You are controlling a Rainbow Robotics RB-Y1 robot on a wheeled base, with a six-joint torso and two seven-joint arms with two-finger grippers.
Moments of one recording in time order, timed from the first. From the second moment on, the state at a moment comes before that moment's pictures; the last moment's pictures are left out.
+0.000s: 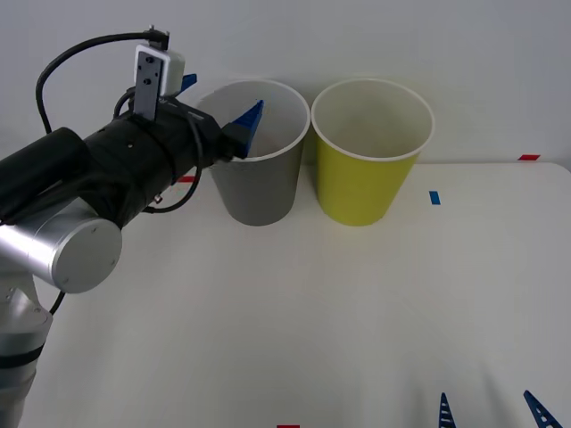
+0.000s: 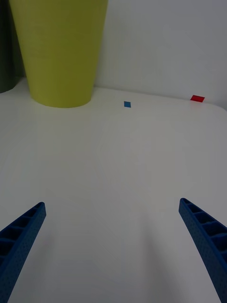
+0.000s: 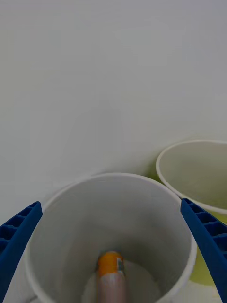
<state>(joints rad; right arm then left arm) 1.07 -0.18 0.23 -2.00 -0.02 -0.51 1.68 -0.24 0.37 -0.11 -2.17 0.52 0.70 -1.72</state>
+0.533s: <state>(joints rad) 1.07 -0.18 0.23 -2.00 -0.02 -0.51 1.68 0.13 0.40 -0.08 -2.41 0.52 0.69 -1.72</state>
